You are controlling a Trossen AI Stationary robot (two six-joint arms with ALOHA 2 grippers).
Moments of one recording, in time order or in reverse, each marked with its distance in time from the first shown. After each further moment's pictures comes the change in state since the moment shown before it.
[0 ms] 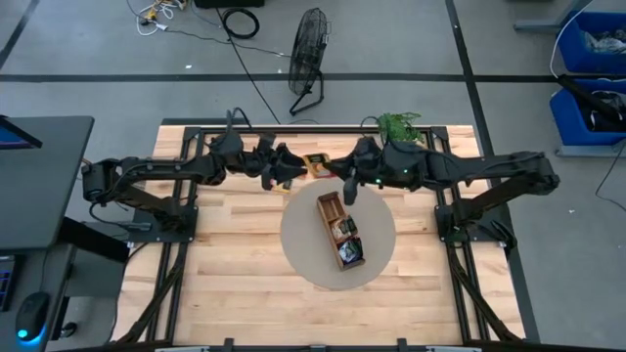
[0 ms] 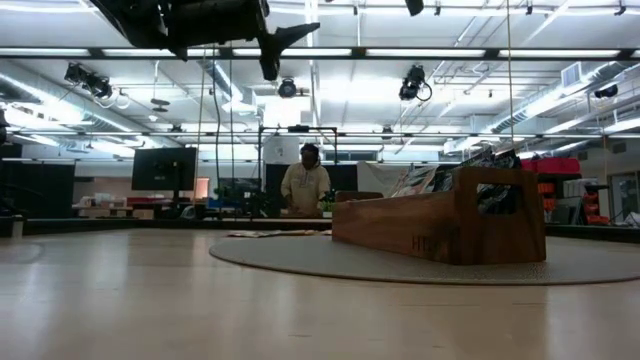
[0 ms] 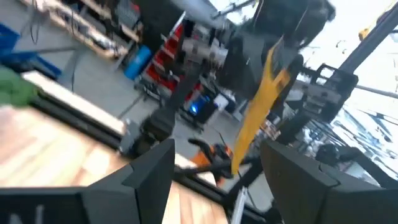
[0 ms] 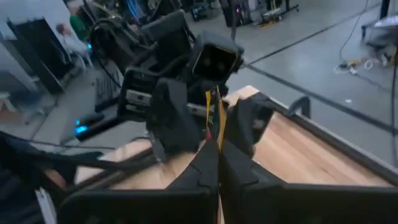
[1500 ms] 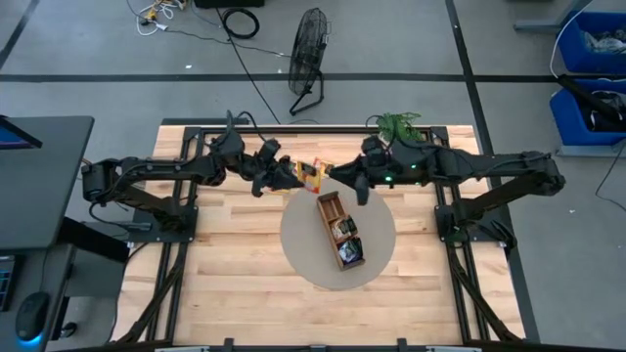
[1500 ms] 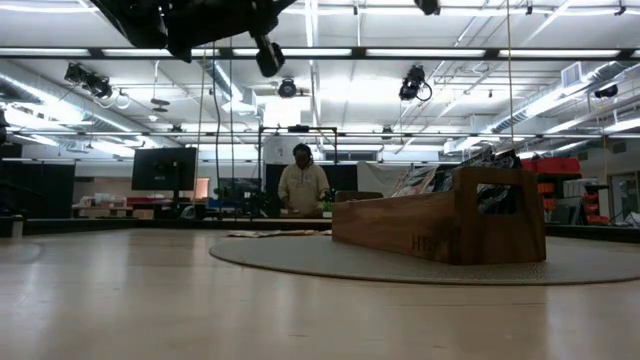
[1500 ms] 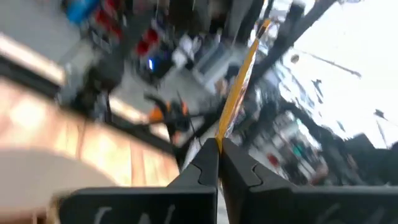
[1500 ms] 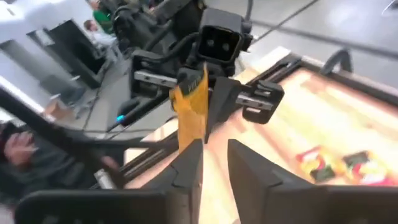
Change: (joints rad) left arm 0.000 0.000 0.001 -0.025 0.261 -0.093; right arm -0.017 -0.068 -0.001 -0.124 -0.183 0.194
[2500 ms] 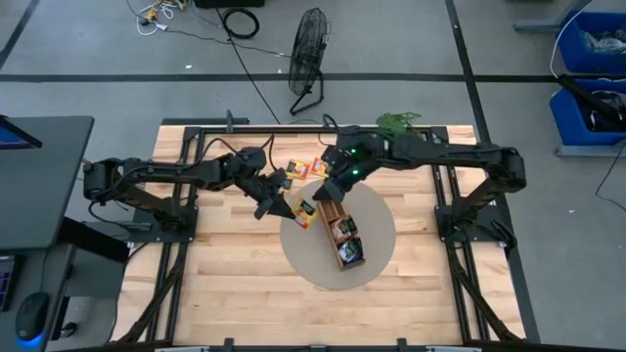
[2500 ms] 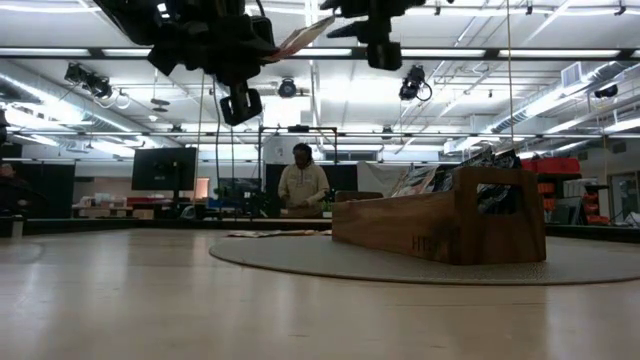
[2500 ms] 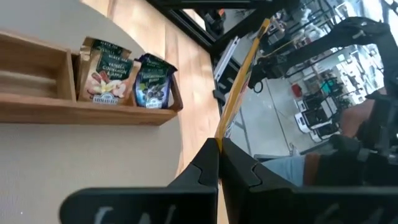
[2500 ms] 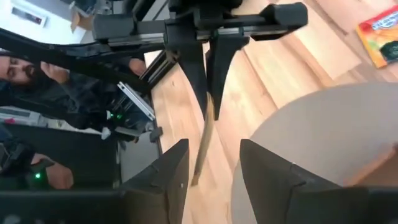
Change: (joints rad) left arm -0.075 0.009 -0.001 -0.556 0.064 0.222; right arm -0.177 0.330 0.194 -0.253 -0.585 0.087
